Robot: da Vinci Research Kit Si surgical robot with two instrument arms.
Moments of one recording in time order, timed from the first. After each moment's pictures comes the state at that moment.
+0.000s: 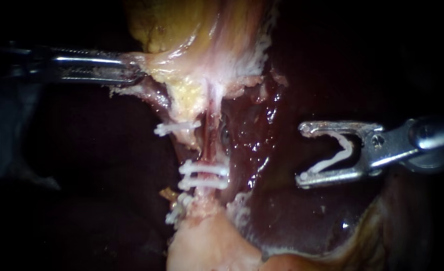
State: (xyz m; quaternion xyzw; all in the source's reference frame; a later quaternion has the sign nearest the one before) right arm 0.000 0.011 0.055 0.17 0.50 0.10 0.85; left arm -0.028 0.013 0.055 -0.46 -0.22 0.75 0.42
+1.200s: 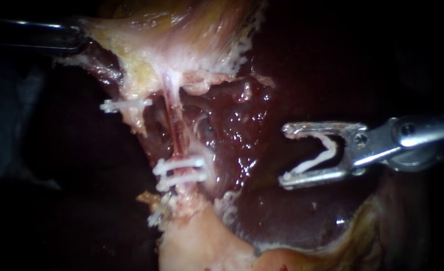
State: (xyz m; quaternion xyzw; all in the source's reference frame) right arm 0.004 0.011 0.055 0.23 0.50 0.13 0.82; left arm -0.021 0.017 0.047 -0.48 -0.19 0.74 0.44
